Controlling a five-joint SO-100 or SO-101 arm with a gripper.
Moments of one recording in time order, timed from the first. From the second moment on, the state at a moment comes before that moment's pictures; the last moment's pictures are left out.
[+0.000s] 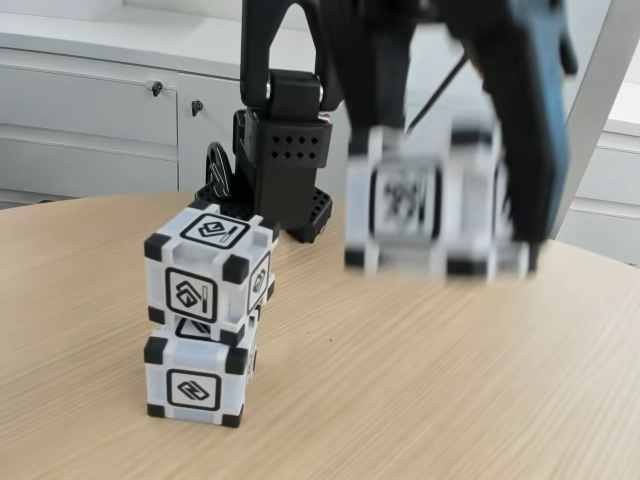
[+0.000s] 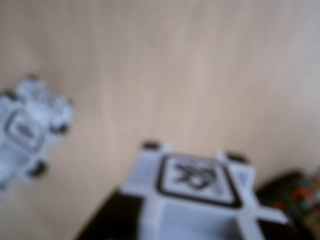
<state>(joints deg) 10.0 92.9 68.5 92.4 -30.1</state>
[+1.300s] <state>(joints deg) 29.2 106.4 84.5 98.4 -38.3</state>
